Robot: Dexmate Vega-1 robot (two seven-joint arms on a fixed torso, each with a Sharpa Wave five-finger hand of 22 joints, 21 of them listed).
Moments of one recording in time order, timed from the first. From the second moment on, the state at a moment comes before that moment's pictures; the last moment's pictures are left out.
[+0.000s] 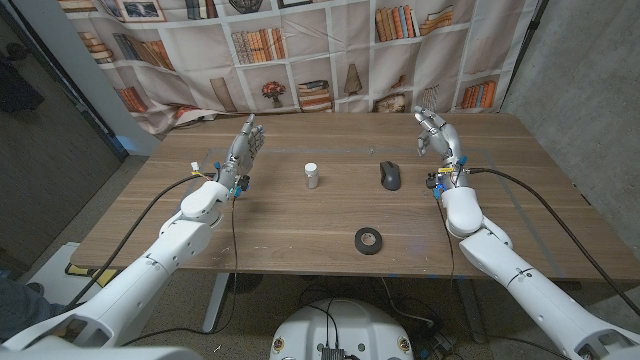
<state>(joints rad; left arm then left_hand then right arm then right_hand) 0.93 0.61 0.33 -1.48 -0.65 -0.23 0.02 0.24 0.02 0.12 0.06 0.23 -0.02 0.07 0.23 0.18 0.03 0.04 0.23 0.18 -0.03 0.04 0.20 0.18 -0.08 -0.02 0.23 0.18 -0.99 -0.51 -0.35 -1.53 0.08 0.41 -0.48 0.48 -0.14 0.62 -0.18 0.19 0.59 -0.20 0.19 0.20 1.40 -0.20 1.02 0.69 1.40 -0.22 1.12 0.80 1.22 -0.22 1.11 1.08</state>
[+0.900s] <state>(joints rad) 0.93 0.61 0.32 -1.48 -0.65 -0.24 0.02 0.24 0.02 0.12 0.06 0.22 -0.02 0.06 0.23 0.18 0.03 0.04 0.23 0.18 -0.02 0.04 0.20 0.18 -0.08 -0.01 0.23 0.18 -1.02 -0.56 -0.35 -1.68 0.06 0.18 -0.51 1.17 -0.09 0.62 -0.17 0.28 0.55 -0.21 0.19 0.21 1.38 -0.19 1.04 0.53 1.38 -0.22 1.14 0.69 1.21 -0.22 1.00 0.91</state>
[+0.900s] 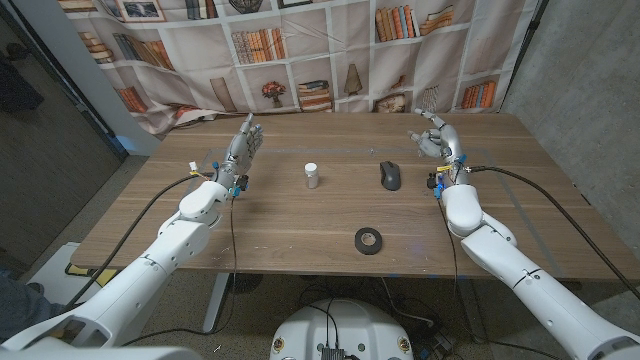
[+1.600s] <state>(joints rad) 0.93 0.60 0.33 -1.48 -0.64 -0.24 0.03 0.25 0.03 0.11 0.06 0.22 -0.02 0.06 0.22 0.18 0.03 0.04 0.23 0.18 -0.02 0.04 0.20 0.18 -0.08 -0.01 0.22 0.18 -1.01 -0.67 -0.42 -1.83 -0.12 -0.06 -0.49 1.19 -0.06 0.58 -0.16 0.43 0.56 -0.21 0.19 0.21 1.38 -0.20 1.06 0.49 1.38 -0.22 1.12 0.69 1.18 -0.22 1.04 0.90</state>
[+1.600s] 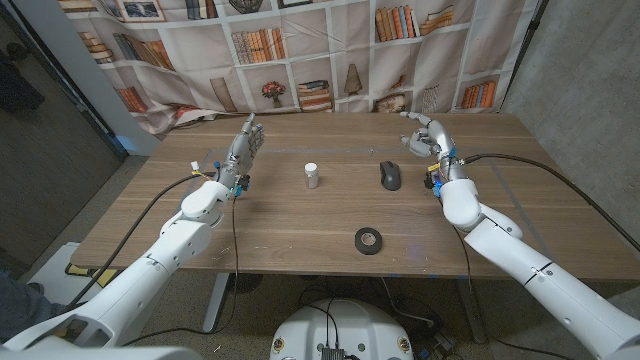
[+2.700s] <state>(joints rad) 0.92 0.62 0.34 -1.50 -0.62 -0.22 0.02 0.28 0.06 0.13 0.05 0.21 -0.01 0.07 0.21 0.18 0.03 0.04 0.22 0.18 -0.02 0.04 0.19 0.18 -0.08 0.00 0.21 0.18 -0.85 -0.75 -0.60 -1.93 -0.32 -0.40 -0.27 1.17 -0.04 0.56 -0.15 0.58 0.57 -0.20 0.19 0.20 1.39 -0.20 1.10 0.44 1.38 -0.22 1.09 0.68 1.15 -0.21 1.08 0.92</state>
